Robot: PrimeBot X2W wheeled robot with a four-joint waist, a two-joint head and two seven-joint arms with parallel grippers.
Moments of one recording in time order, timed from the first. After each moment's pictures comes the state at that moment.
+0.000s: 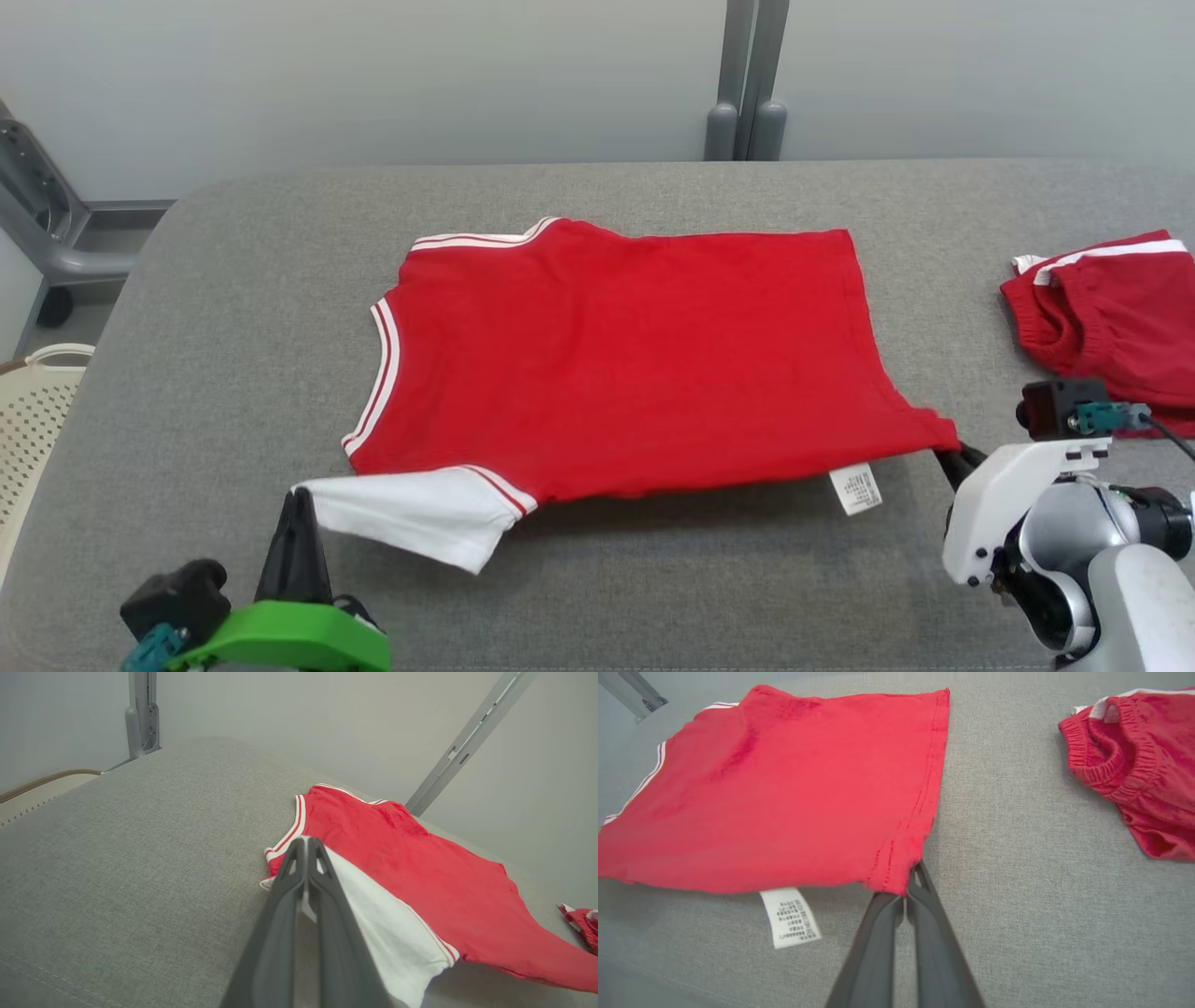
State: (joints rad) left arm 0.10 0.15 -0.18 0.02 -0.61 0.19 -0.12; right arm -0.11 -0.15 -0.02 0.08 0.28 0.13 0.52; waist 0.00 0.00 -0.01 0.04
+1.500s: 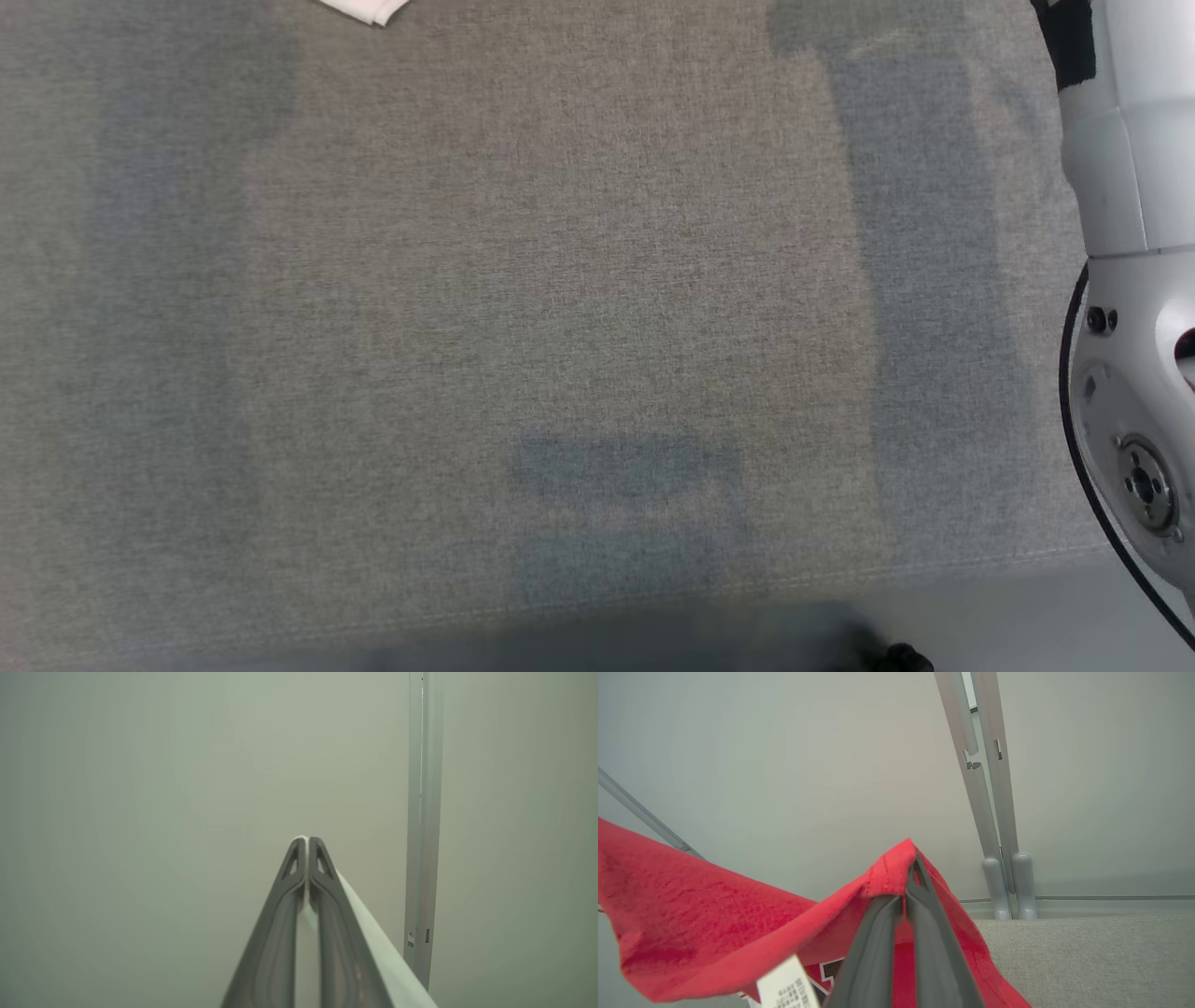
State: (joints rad) left arm -1.59 0.28 -0.26 0.49 -0.43 -0.01 0.01; right arm -1.44 -0.05 0.04 0.71 0.51 0.13 0.23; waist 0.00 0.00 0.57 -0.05
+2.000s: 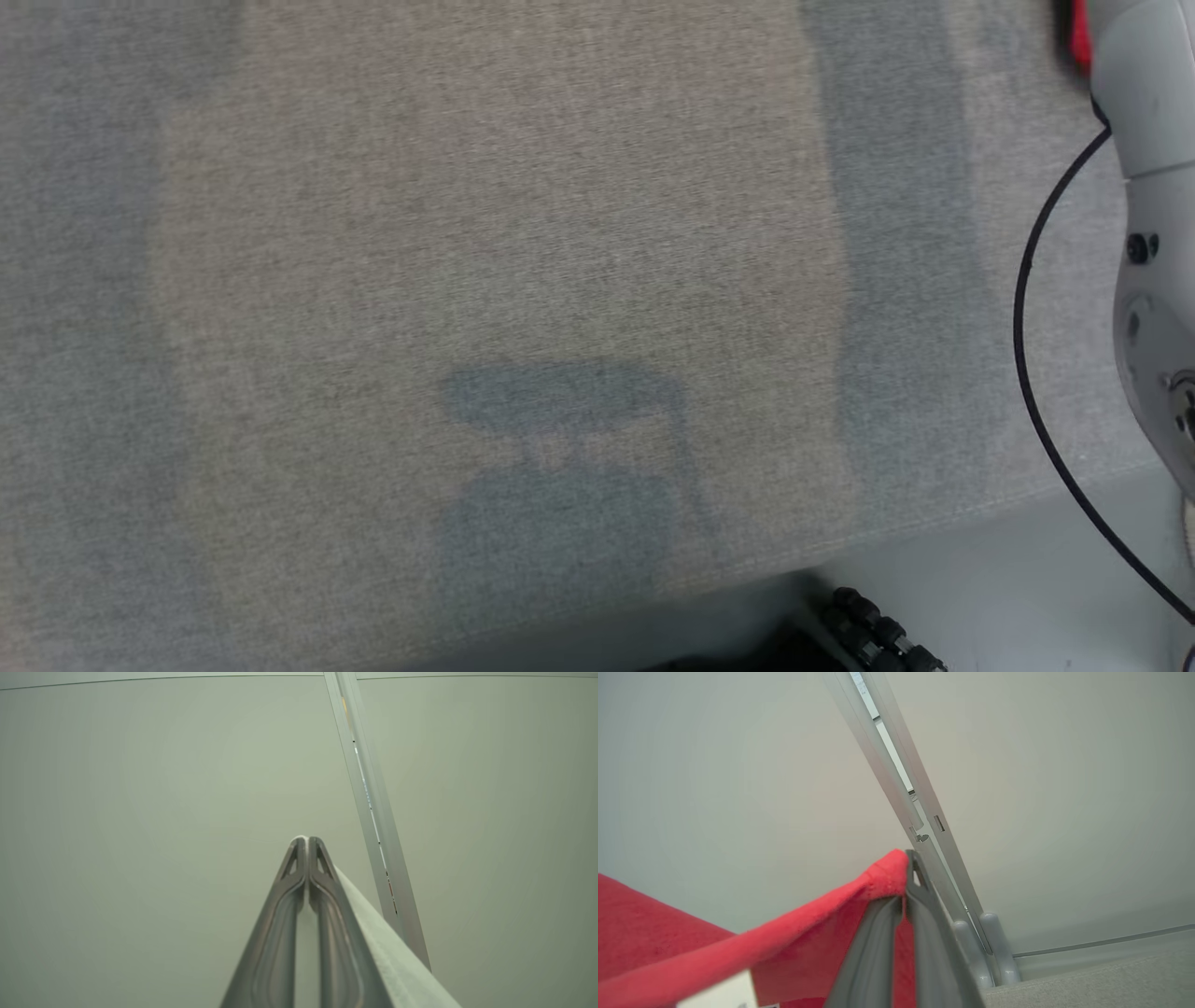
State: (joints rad) left arm -1.99 0.29 -0.39 0.63 -0.30 -0.07 -0.09; right arm -1.64 -0.05 0.12 0.93 0.69 0.13 -0.13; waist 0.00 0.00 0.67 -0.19
